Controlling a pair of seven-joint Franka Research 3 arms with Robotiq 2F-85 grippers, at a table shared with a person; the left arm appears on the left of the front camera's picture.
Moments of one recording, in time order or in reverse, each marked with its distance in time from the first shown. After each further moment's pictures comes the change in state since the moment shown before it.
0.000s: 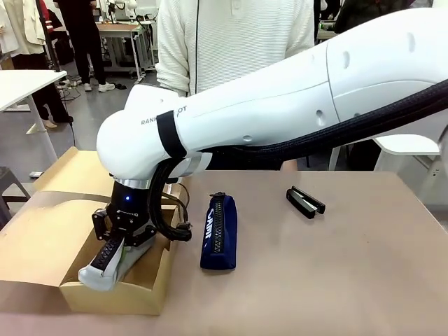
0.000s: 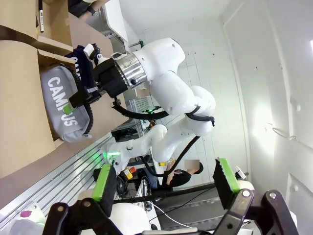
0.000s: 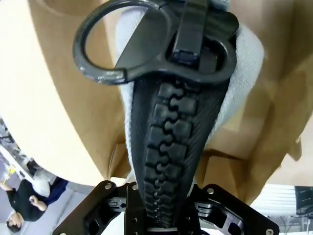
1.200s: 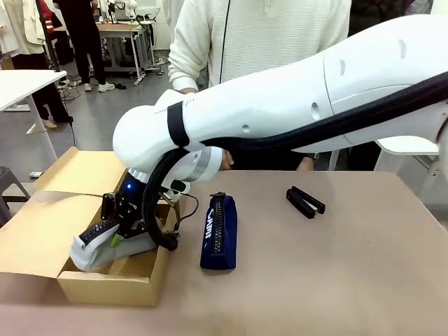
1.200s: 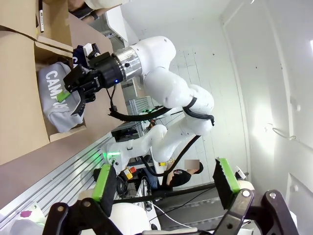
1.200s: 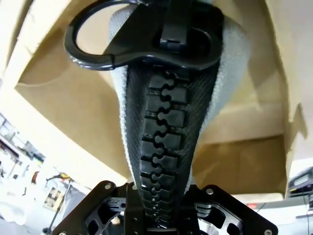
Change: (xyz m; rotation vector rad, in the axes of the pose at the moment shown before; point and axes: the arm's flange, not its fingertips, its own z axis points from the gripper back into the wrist) left arm 0.000 0.000 0.000 0.000 0.000 0.000; right arm 0.024 -0.008 0.000 0.174 0.018 -0.455
